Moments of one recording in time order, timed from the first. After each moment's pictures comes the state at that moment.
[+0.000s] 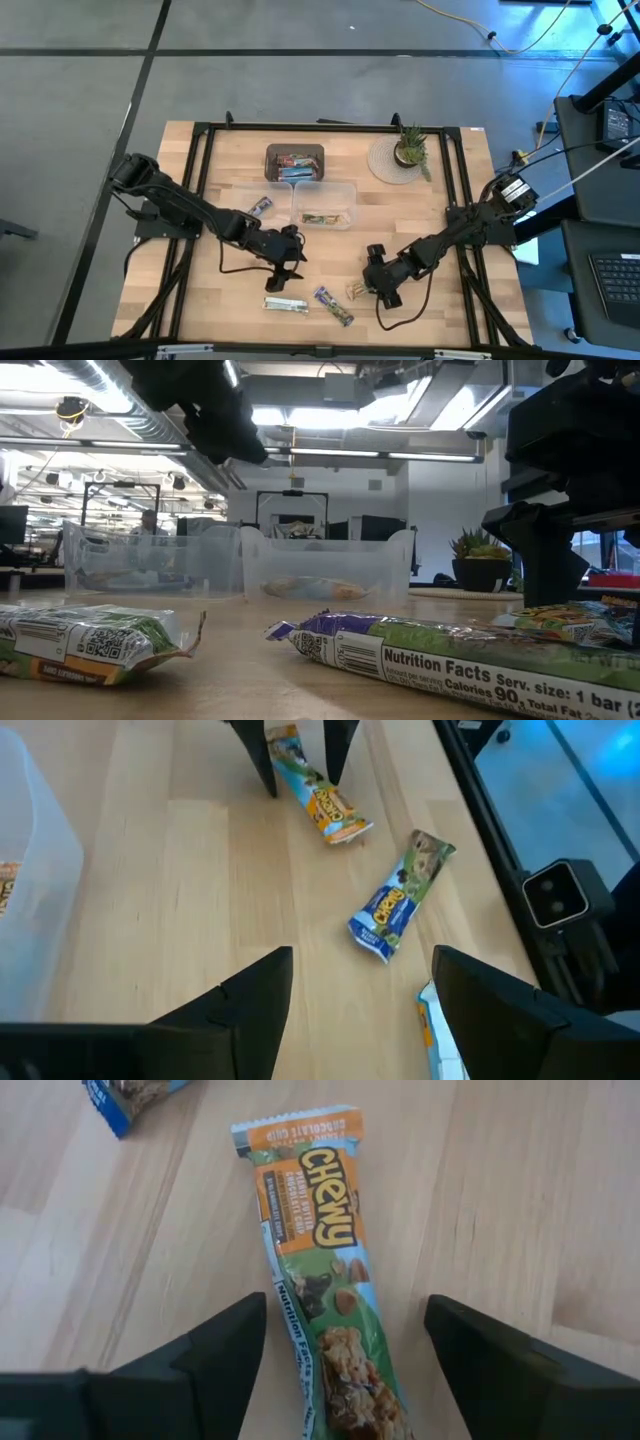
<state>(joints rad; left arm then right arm) -0.38 1.52 0.91 -0.08 -0.03 -0.33 0.56 1.73 0.78 -0.08 0.11 0.31</state>
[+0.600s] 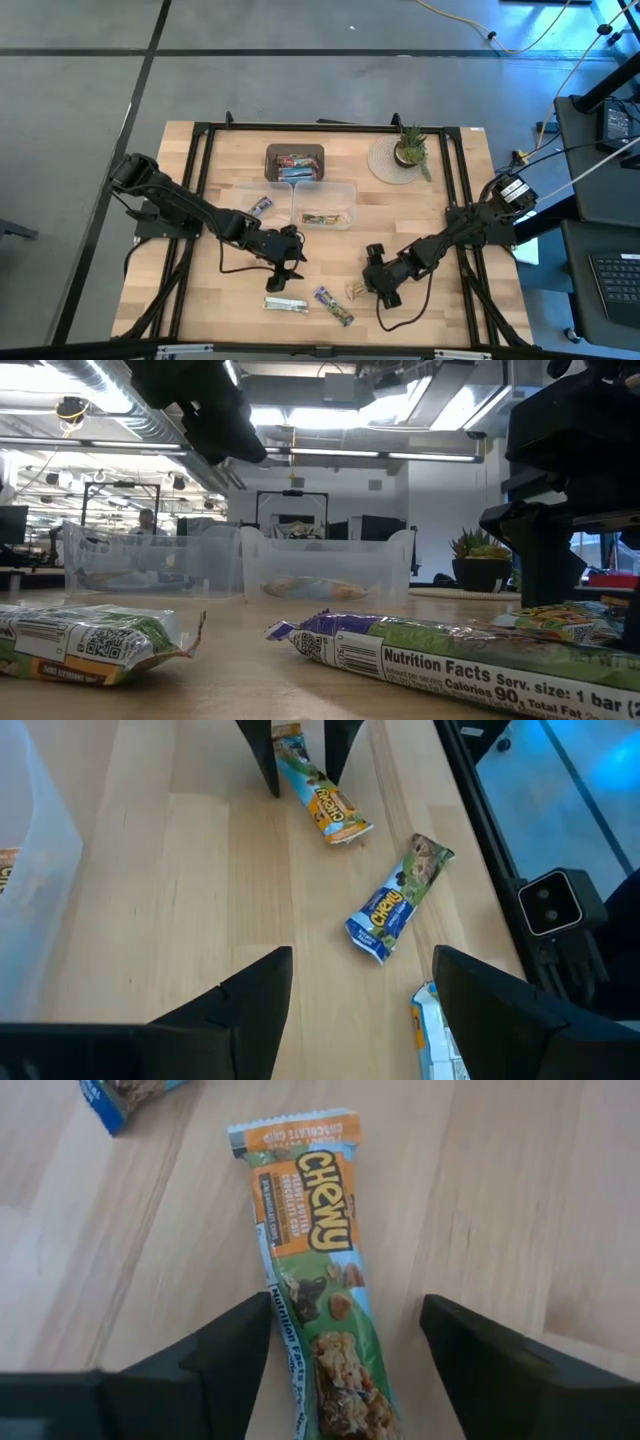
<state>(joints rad) -0.38 1.52 0.91 -0.08 -0.03 -0.37 0.56 1.73 0.77 -0.07 0.14 0.28</state>
